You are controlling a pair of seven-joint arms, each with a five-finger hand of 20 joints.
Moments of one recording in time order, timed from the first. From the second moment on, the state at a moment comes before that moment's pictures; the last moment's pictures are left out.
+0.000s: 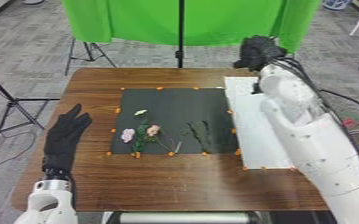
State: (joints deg) left arm 121.3 -67.4 -93.7 -114.6 53.1 12.0 15.8; right arm -63.6 -63.1 68.6 -91.4 -154.7 -17.0 14.8
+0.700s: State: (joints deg) left arm 121.2 -67.4 -93.6 -114.6 53.3 12.0 15.6; right arm -73.2 -61.1 74.5 -89.9 -157.1 -27.9 18.9
